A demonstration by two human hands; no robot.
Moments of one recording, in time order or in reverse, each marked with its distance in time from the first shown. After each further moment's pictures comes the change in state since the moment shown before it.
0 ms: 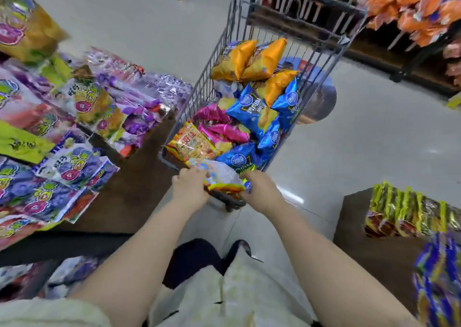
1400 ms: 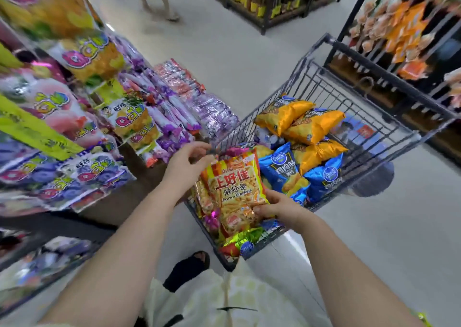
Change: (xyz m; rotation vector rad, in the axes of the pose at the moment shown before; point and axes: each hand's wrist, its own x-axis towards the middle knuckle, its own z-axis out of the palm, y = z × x) left_hand 0.087 -0.011 -0.108 -1.044 0.500 -0.289; right_hand 0.174 0.048 -0.086 0.664 -0.659 0.036
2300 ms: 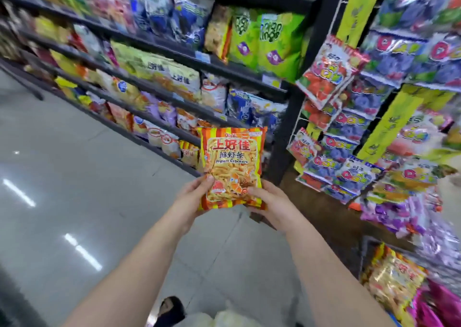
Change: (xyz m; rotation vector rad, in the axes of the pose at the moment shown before) left_hand -0.460 -0.113 -0.193 -0.956 1.134 -0.499; right_hand -0.122 -0.059 0.463 -0.418 -0.872 -0.237
